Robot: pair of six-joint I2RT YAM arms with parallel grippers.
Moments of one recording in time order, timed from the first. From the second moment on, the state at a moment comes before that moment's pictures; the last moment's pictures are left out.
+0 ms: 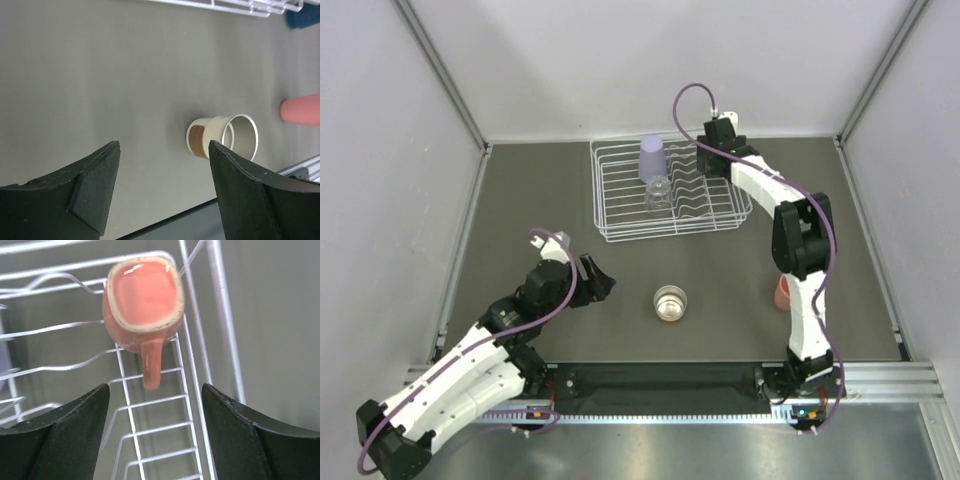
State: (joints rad) left arm -0.69 0.63 0.52 -0.44 -0.15 -0.81; right arm 0.36 2.20 1.86 -0.39 0.37 0.23
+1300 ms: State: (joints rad) left arm -0.93 1.27 0.76 -0.34 -0.02 -0.85; right arm 0.49 0.48 0.64 -0.60 -0.17 0.66
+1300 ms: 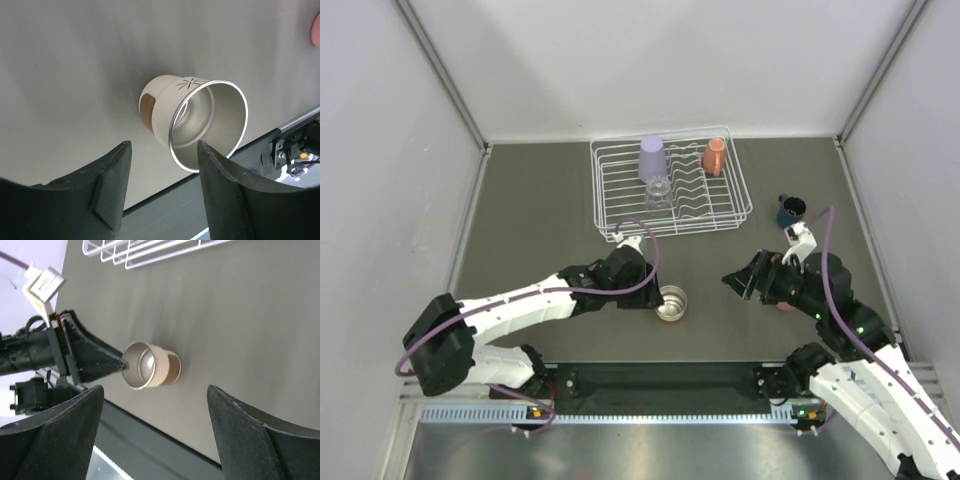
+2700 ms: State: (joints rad) left arm -0.96 0.91 0.71 0.07 -0.02 -0.92; right arm 0.49 0.50 0.54 -0.22 -0.62 0.86
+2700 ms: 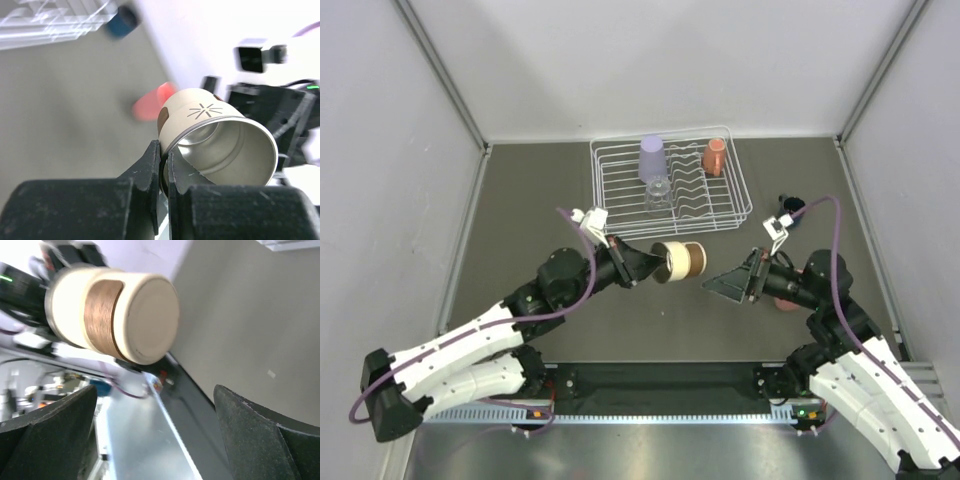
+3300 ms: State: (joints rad) left arm -0.95 0.75 0.51 0.56 0.00 -1.02; right arm 0.60 0.71 0.54 0.42 -0.70 1.21
